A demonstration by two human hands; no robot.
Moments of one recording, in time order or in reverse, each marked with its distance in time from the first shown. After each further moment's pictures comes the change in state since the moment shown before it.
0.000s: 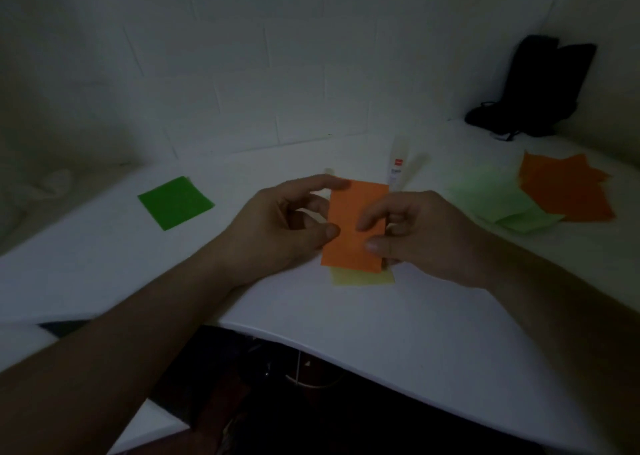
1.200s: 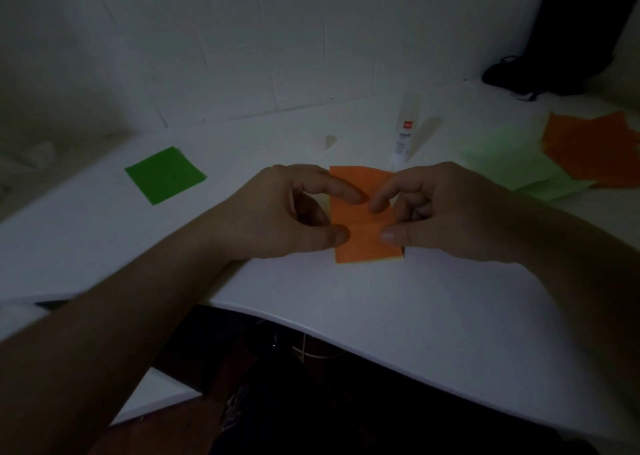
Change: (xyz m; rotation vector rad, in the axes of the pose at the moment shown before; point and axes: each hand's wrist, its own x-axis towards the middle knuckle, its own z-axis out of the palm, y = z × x) left_hand 0.005 -0.001 -0.004 0.222 -0.201 -0.003; right_hand -0.007 -0.001 -0.015 -0.267 -0.119 0.019
